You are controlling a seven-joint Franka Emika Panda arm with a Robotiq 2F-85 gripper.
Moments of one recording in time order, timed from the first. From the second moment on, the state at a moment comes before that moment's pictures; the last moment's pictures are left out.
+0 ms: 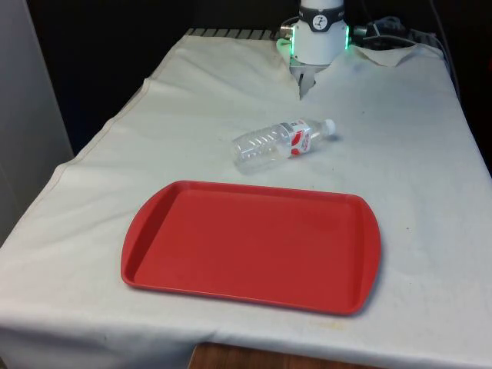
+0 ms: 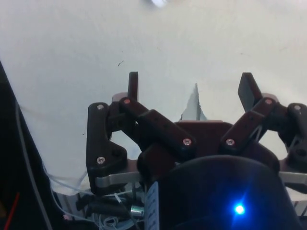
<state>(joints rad) 0.06 -0.30 -0.02 -2.41 -0.01 2.13 0.08</state>
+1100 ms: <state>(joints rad) 0.07 -0.27 0.04 -2.56 -0.01 2.32 0.16</state>
